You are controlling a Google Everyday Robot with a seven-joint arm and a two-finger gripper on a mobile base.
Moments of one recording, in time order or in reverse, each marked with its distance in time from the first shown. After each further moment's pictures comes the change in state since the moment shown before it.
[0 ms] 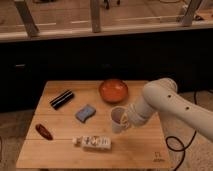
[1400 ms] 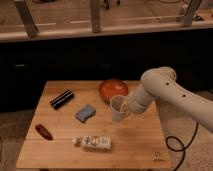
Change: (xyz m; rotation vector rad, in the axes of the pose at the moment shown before) arm 0.018 -0.035 -0.016 0.041 0.022 0.025
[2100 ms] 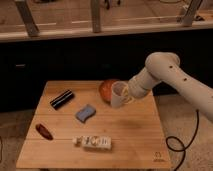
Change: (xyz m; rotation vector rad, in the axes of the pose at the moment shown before) arm 0.025 -0.056 -0.035 0.068 -0.037 0.001
